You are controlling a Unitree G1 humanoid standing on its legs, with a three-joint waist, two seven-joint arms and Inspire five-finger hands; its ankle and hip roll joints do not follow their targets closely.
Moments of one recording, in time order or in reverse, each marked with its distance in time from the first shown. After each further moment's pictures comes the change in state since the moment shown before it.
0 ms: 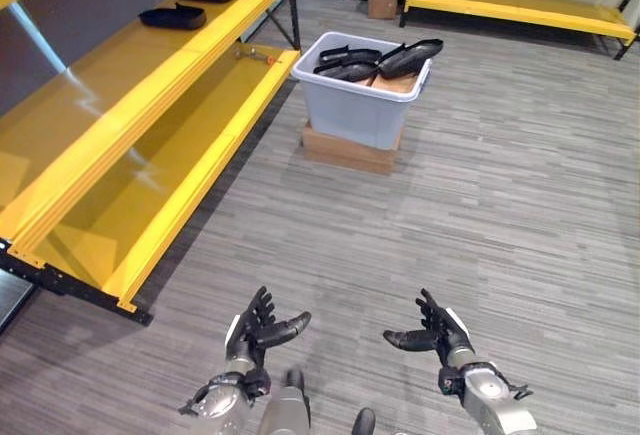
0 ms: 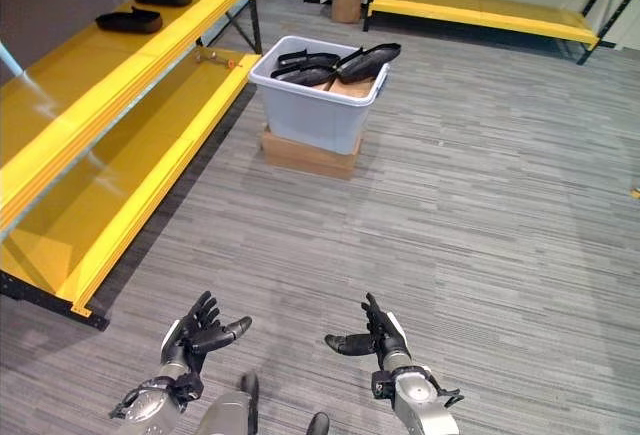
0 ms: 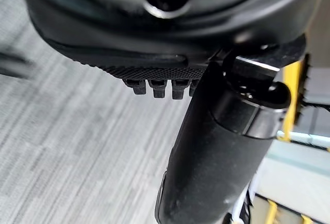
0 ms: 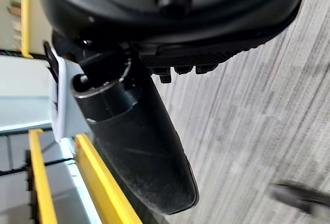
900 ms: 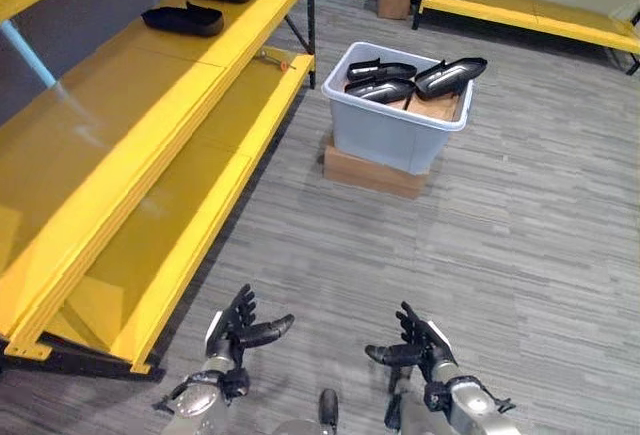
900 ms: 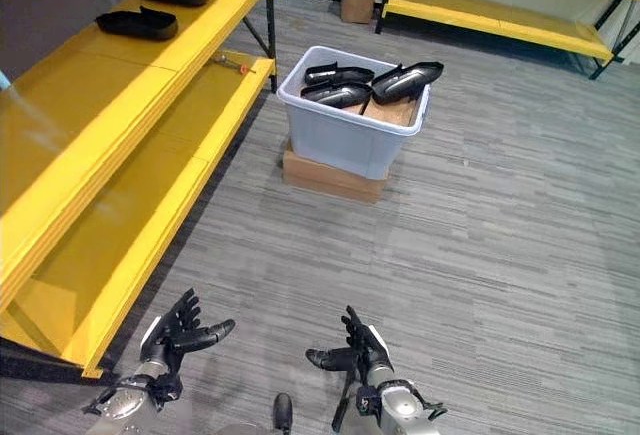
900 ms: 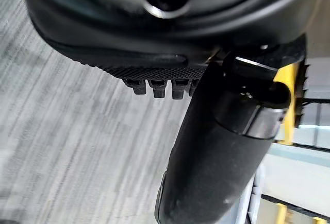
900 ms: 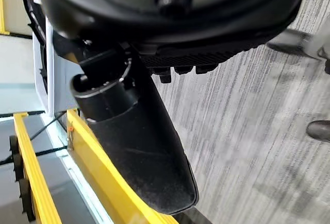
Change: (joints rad) left arm -0.019 0.103 0.010 0.019 0.020 0.007 -0.003; right arm 0.065 0.066 0.017 -0.047 -0.019 0.020 0.051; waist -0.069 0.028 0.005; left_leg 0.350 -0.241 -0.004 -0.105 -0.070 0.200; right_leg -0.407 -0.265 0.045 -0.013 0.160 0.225
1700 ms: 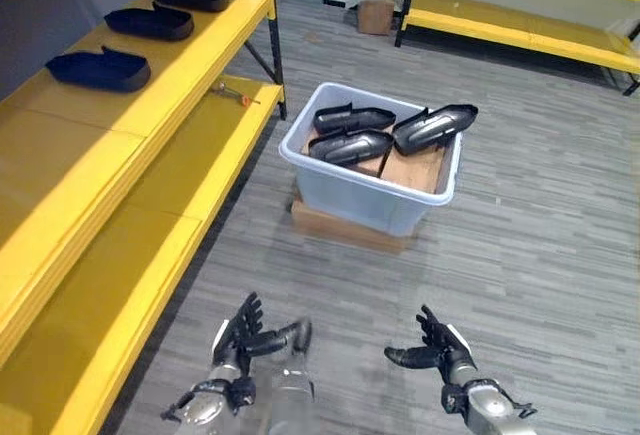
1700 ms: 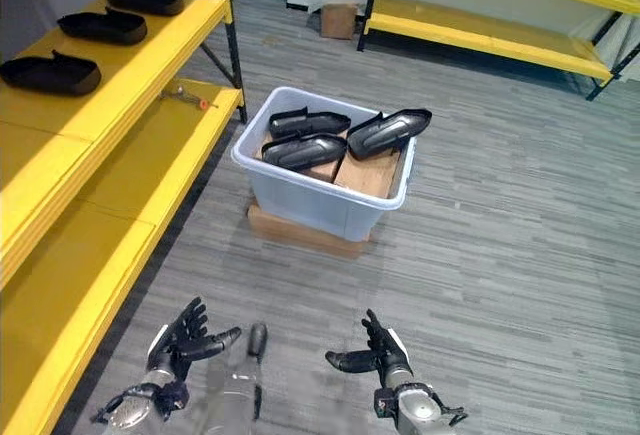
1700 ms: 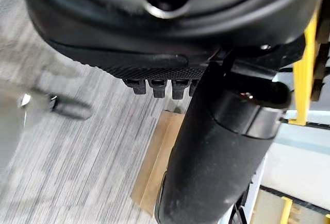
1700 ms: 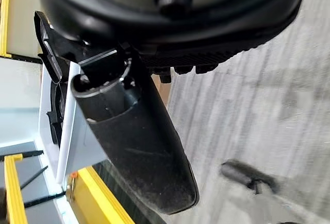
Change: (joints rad) left arm 0.022 -0.024 0.024 -0.020 0.022 0.009 -0.011; right arm 0.009 -0.056 -0.020 0.030 0.010 -0.019 -0.027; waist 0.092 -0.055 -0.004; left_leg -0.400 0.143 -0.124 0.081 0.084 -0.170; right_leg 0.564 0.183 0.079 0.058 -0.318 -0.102
